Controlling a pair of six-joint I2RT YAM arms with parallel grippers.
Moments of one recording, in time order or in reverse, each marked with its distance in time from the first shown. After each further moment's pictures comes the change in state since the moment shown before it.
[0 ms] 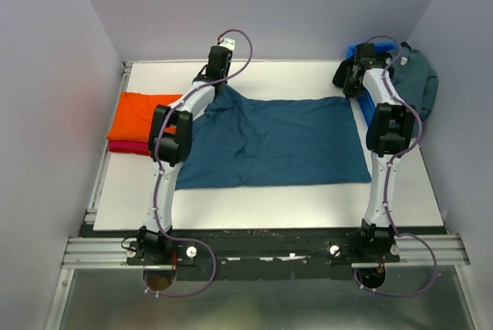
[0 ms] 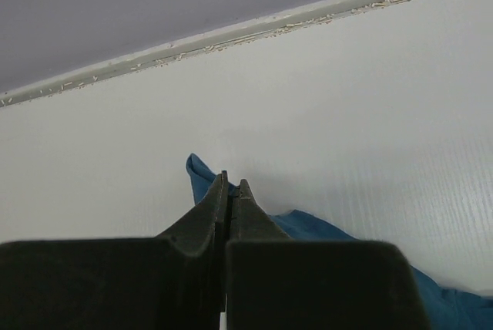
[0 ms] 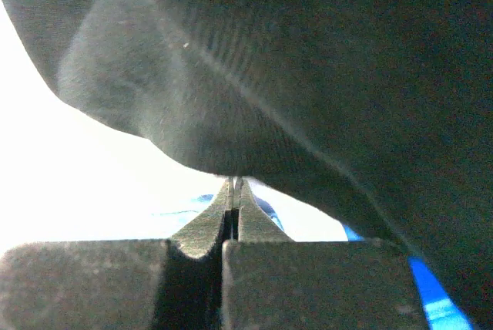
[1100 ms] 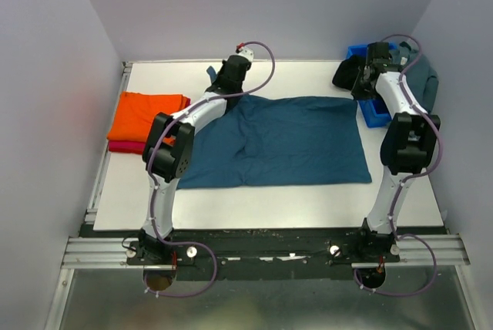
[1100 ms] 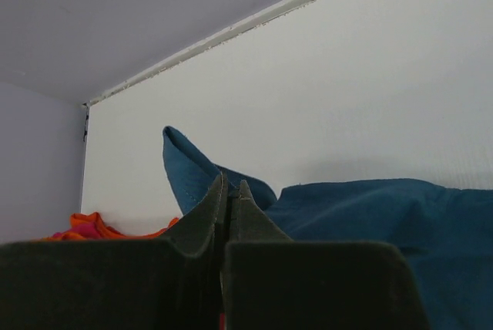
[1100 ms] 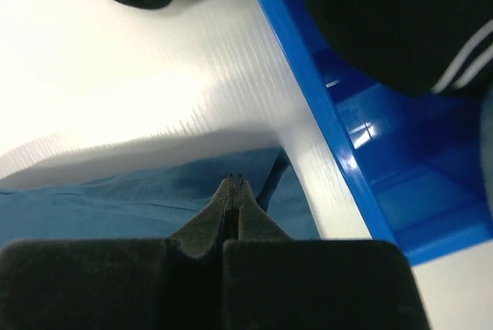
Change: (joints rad) left arm -0.153 -0.237 -0.267 0.055 -0.290 0.192; right arm -0.007 -0.380 -0.367 0.035 0.006 0.067
